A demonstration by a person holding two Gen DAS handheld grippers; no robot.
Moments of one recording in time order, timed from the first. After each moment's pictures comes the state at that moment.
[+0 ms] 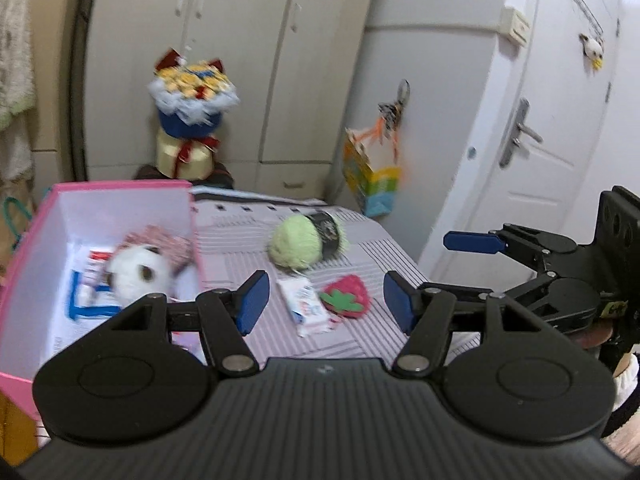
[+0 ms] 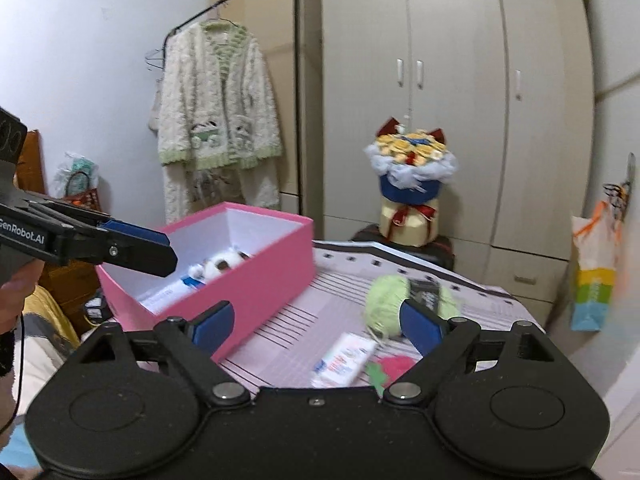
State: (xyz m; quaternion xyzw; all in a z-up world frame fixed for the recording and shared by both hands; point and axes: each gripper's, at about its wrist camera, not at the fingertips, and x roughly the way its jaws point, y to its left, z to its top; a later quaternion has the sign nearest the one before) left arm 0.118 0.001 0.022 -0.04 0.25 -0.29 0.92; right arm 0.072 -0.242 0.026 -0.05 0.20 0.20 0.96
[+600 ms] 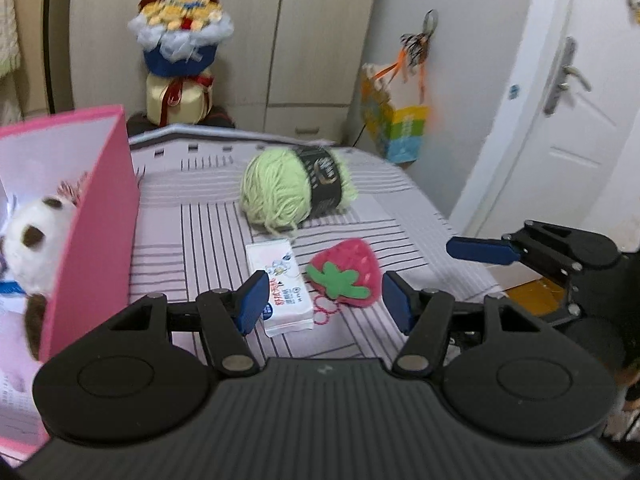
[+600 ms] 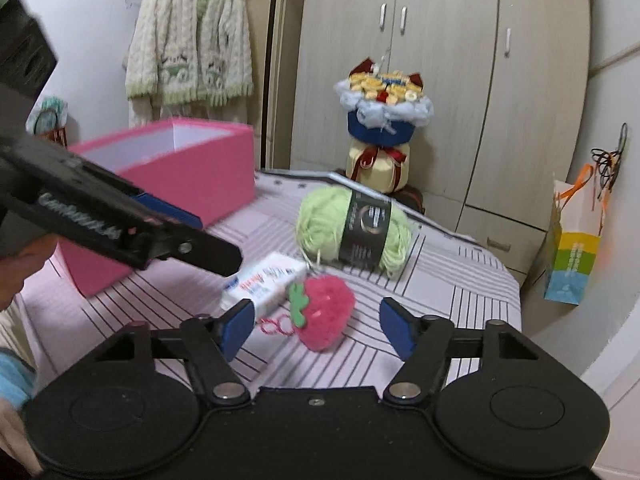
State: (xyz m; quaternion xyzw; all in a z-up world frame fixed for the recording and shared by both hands) left arm 0.195 -0.098 -0.058 -0.02 0.33 -0.25 0.91; right arm 0.128 -0.273 -0.054 -0.11 0.26 0.18 0.94
